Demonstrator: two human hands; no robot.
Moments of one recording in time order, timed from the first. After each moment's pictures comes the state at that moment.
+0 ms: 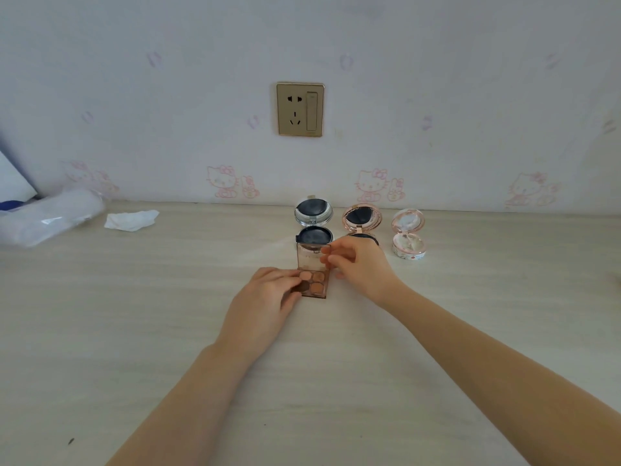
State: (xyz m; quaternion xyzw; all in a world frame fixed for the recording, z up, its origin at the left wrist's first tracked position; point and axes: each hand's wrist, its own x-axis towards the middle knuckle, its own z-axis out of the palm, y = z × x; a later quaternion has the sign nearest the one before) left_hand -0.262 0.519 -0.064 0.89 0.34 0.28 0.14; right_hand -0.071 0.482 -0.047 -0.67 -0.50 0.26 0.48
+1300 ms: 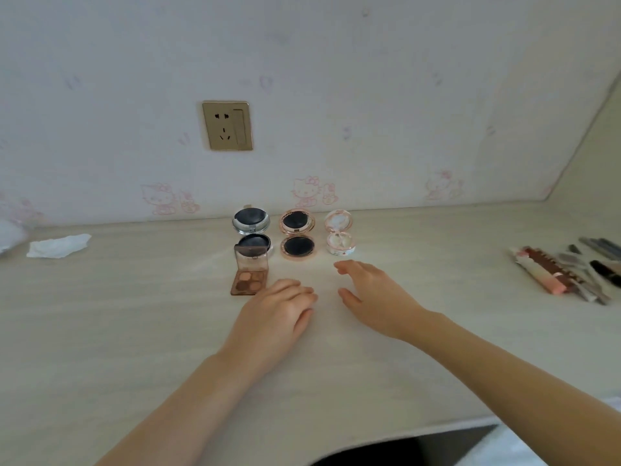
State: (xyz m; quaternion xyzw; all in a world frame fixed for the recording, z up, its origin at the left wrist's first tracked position) left_hand -0.202 0.449 -0.046 0.95 0.16 0.26 0.02; right_hand -0.019 0.359 -0.036 -0.77 -0.60 0.06 0.22
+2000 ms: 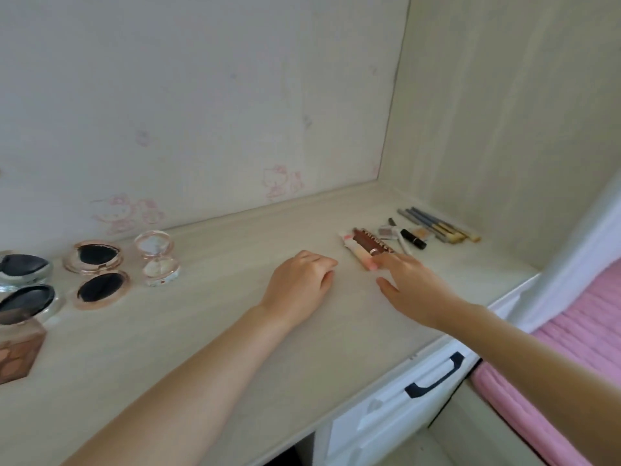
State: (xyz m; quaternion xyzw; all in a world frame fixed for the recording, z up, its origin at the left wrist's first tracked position) left_hand 0.075 0.327 -0.047 0.96 0.03 0.23 0.14; right_hand 0.170 0.138 -0.026 -0.91 -0.39 -0.03 0.16
